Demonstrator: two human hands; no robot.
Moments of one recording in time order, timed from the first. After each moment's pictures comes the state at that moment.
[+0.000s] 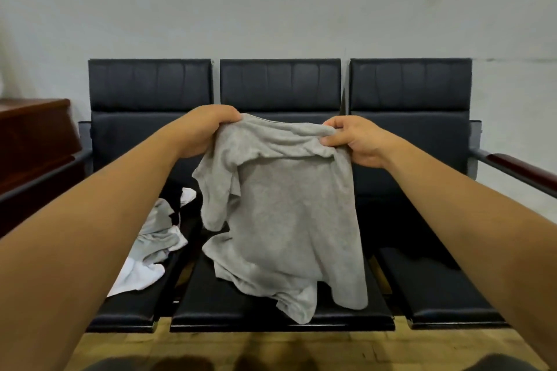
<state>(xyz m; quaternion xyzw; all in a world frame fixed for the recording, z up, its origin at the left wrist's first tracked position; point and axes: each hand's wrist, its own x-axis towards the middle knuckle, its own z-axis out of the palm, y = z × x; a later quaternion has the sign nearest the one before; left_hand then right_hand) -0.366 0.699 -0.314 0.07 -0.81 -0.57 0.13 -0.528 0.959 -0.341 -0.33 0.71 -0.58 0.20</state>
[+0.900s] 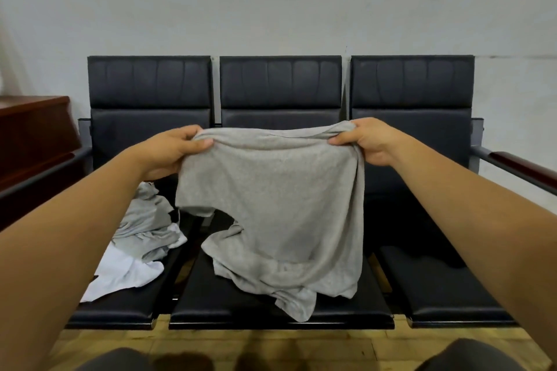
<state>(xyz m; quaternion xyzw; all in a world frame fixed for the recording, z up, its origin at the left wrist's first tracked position) -0.343 0.636 -0.356 0.09 -0.82 -0.57 0.08 -0.553 0.971 -0.348 -0.23 0.73 -0.62 0.19</state>
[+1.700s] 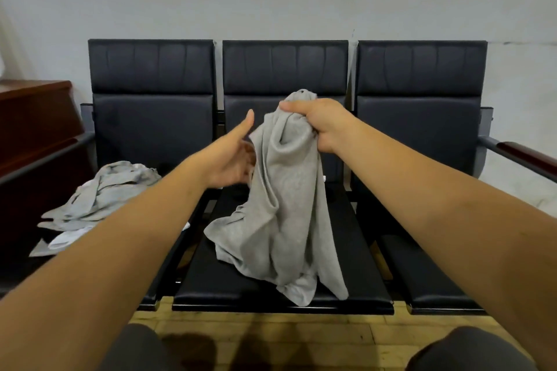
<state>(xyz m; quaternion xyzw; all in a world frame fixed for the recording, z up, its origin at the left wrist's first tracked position) -0.385 0.719 -0.392 0.07 -0.67 -0.74 -0.04 -0.483 0.893 -0.338 -0.20 0.62 -0.72 0.24</state>
